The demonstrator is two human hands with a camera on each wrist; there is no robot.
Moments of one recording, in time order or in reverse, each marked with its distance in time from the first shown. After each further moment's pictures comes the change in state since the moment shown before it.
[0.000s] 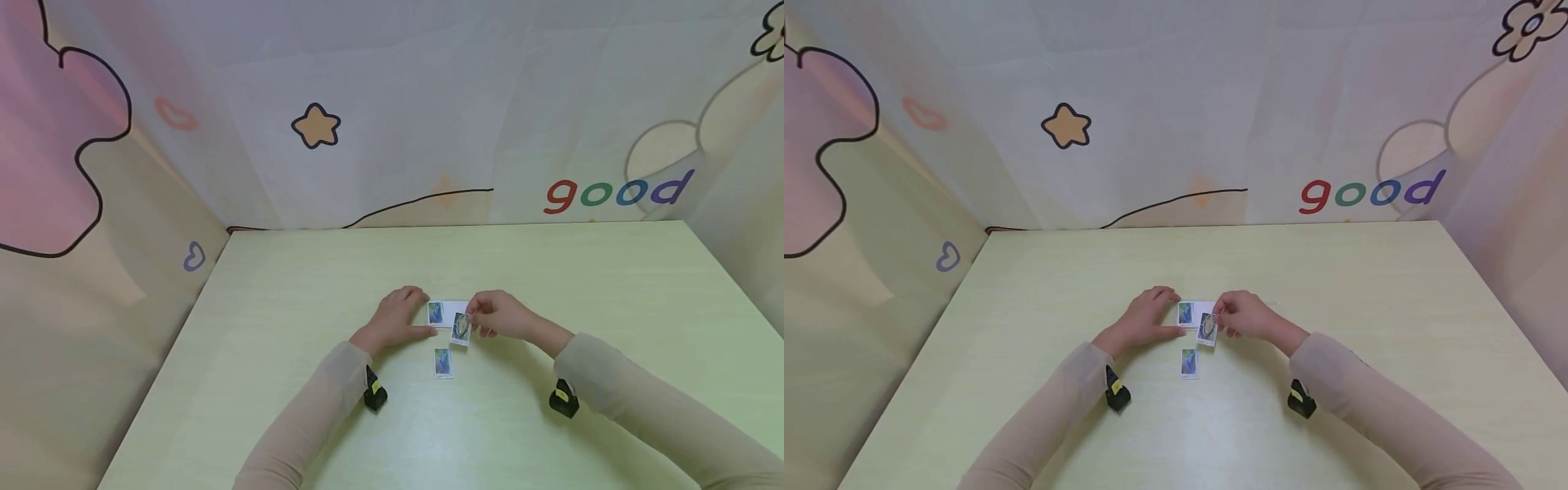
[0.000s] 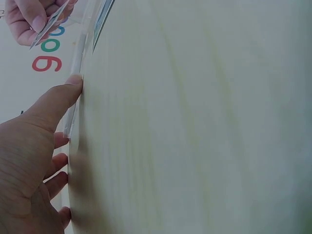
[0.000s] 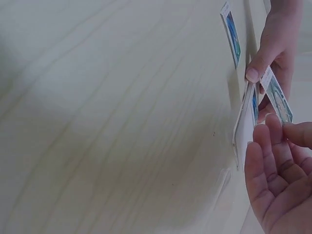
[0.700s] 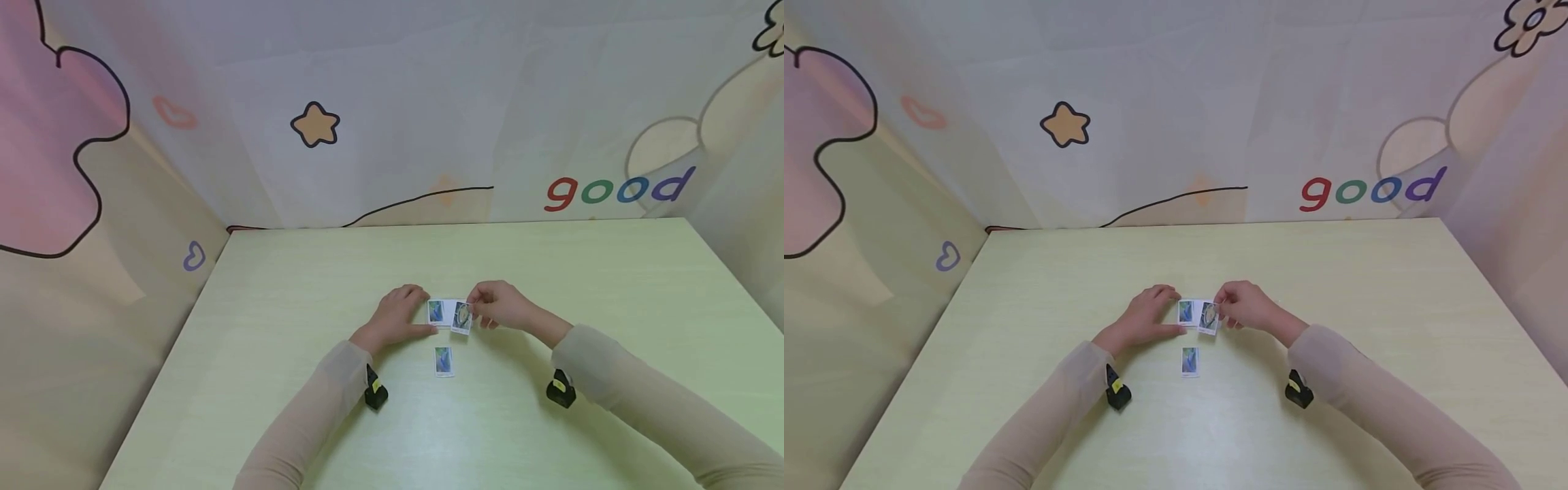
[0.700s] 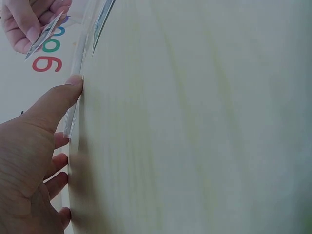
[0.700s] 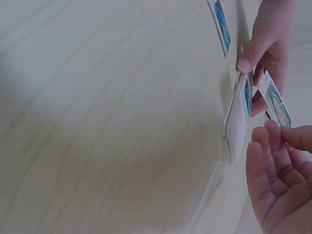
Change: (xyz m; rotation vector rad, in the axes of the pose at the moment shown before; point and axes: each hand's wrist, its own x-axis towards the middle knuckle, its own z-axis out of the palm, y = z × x) left_hand 0.001 0.000 -0.002 -0.003 -0.026 -0.020; right_hand 0.006 -0.005 -0.007 -0.014 0.033 0.047
